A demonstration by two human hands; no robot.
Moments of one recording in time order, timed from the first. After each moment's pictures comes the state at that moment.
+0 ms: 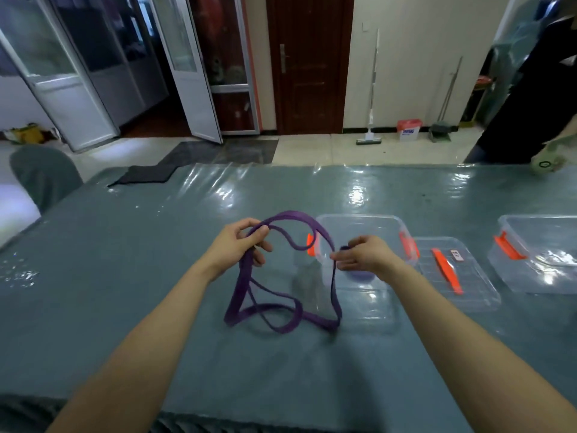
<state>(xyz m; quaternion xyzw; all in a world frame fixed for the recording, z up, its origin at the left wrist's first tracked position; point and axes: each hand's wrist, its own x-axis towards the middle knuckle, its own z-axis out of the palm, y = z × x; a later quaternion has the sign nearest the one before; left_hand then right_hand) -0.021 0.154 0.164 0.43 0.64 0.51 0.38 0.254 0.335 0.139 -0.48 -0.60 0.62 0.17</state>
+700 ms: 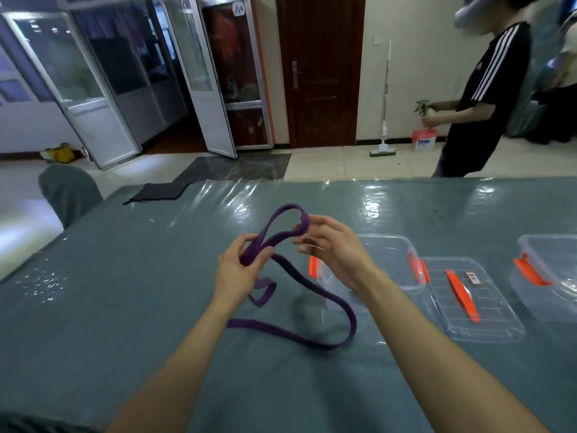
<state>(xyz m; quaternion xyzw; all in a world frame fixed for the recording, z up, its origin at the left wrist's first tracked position) 0.014 0.170 0.149 0.40 0.70 0.58 0.13 0.203 0.308 0.205 -0.22 -0.51 0.77 0.31</state>
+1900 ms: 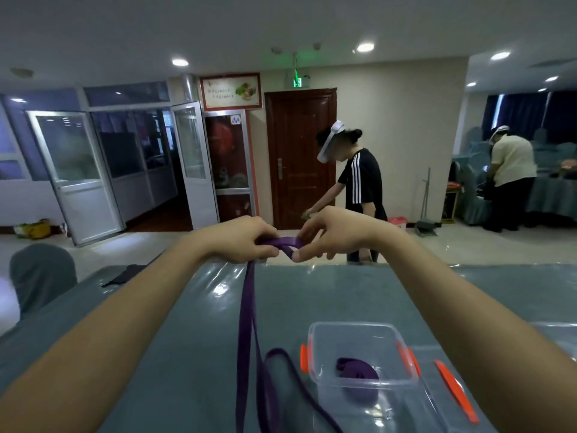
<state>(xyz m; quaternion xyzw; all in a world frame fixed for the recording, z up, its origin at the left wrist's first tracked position) -0.003 0.219 0.438 0.72 0.69 0.07 0.02 0.209 0.352 0.437 -0.24 -0.93 0.25 0.09</state>
